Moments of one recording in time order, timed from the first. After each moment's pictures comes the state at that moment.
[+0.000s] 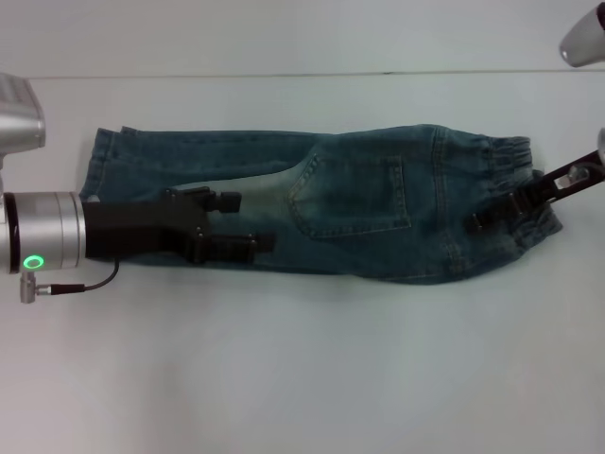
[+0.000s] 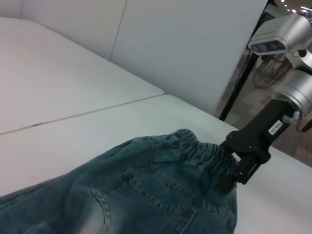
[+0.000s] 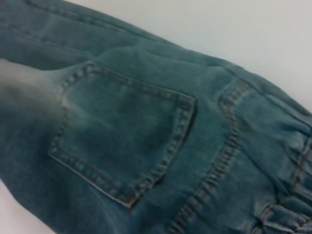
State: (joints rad) left arm -0.58 -2.11 0.73 0.71 2.06 1.48 -1.59; right arm 0.82 1.99 -0.84 -0.72 -2.63 -1.34 2.32
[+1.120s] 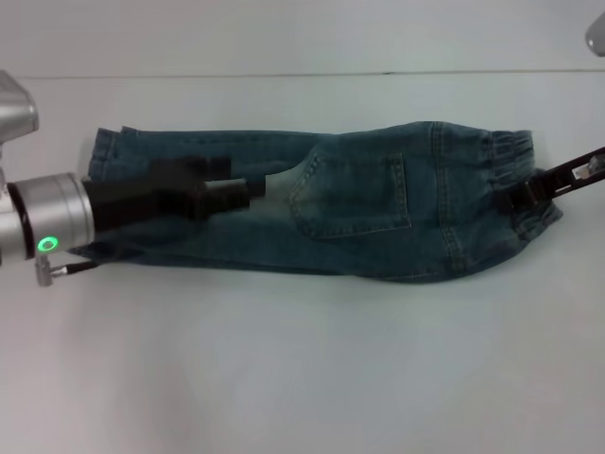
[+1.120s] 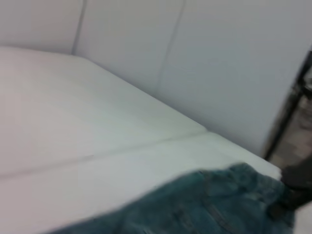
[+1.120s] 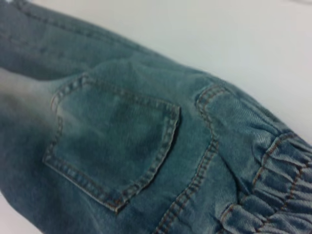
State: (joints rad) left arm -0.56 -2.15 0.71 0.70 1.95 1.34 -1.56; right arm 0.78 1.98 -0.80 -0.78 -2.60 -1.37 2.28
